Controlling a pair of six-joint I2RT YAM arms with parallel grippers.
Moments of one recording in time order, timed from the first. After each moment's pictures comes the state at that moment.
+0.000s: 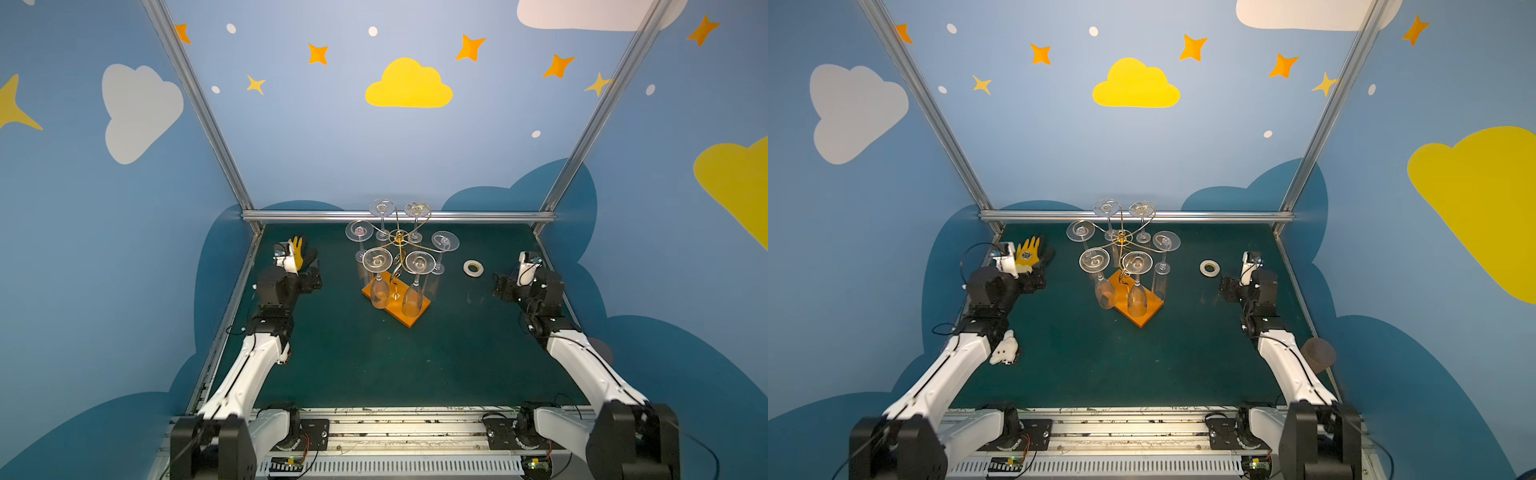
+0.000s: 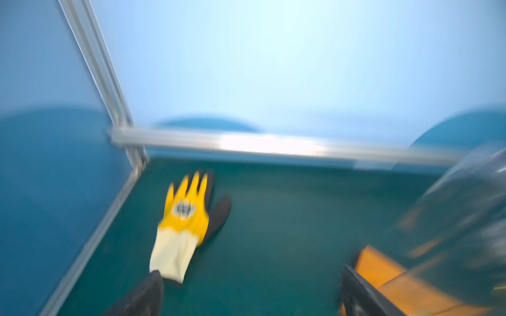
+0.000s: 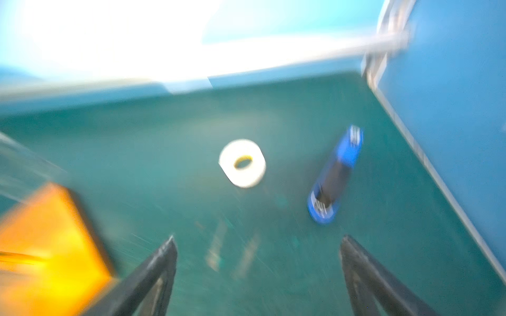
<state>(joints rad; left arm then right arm) 0.00 0.98 0.72 0.07 0.04 -0.14 0.05 1.04 0.70 0.01 -0.09 0.12</state>
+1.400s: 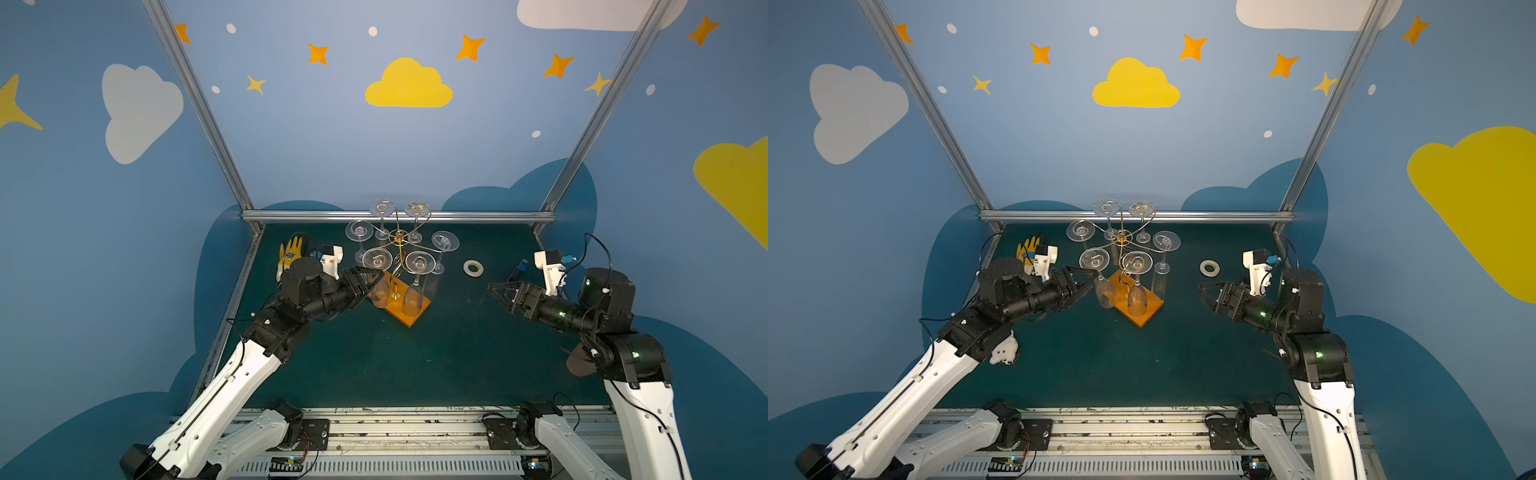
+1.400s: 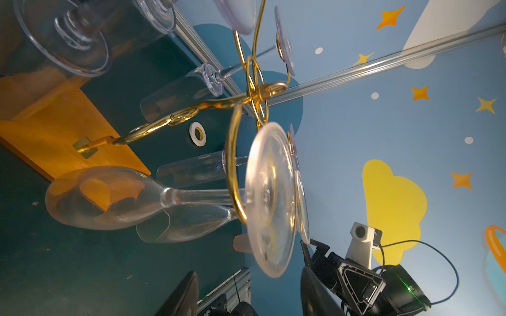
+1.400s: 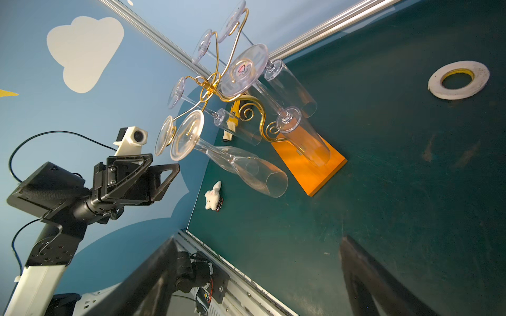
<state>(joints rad) -0.49 0.97 1.03 -0.36 0.38 -1.16 0.12 0.79 1.19 -0.90 -0.66 0.50</state>
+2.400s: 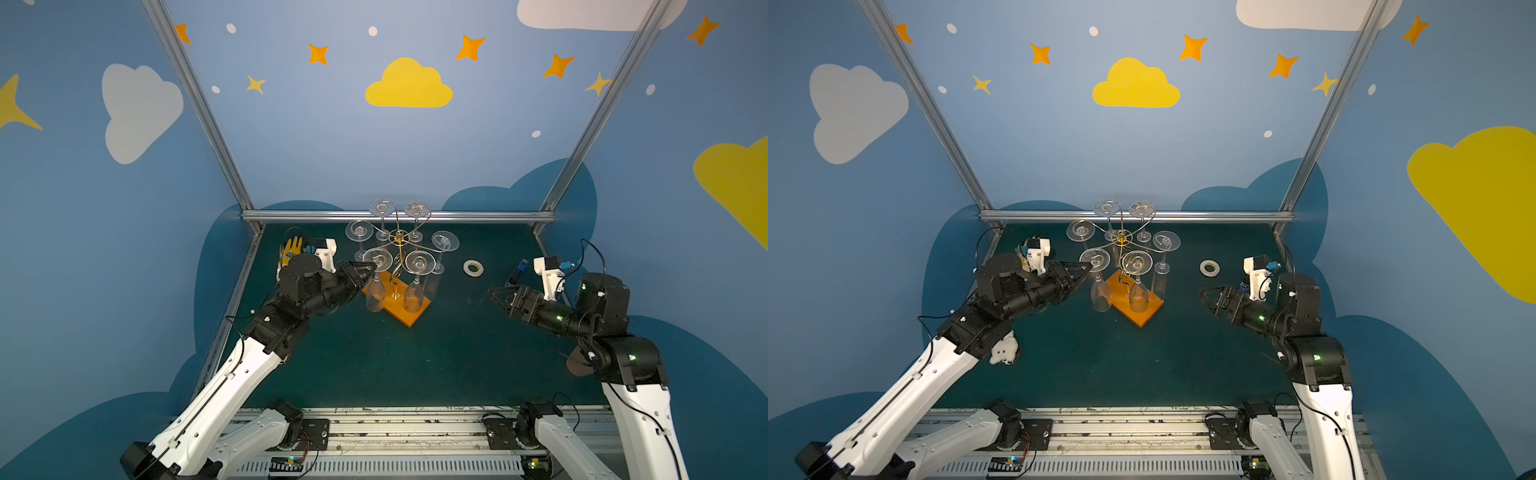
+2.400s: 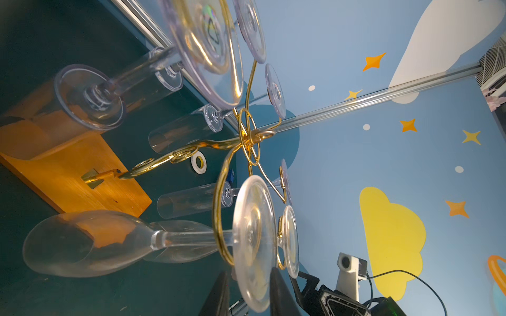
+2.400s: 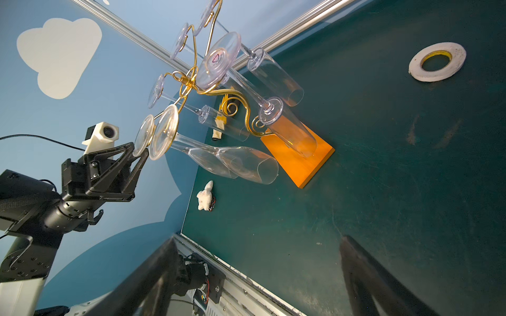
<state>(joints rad) -0.50 0.99 1.06 -0.33 0.28 -1.17 0.12 0.77 1.15 -0.93 -0.61 0.52</state>
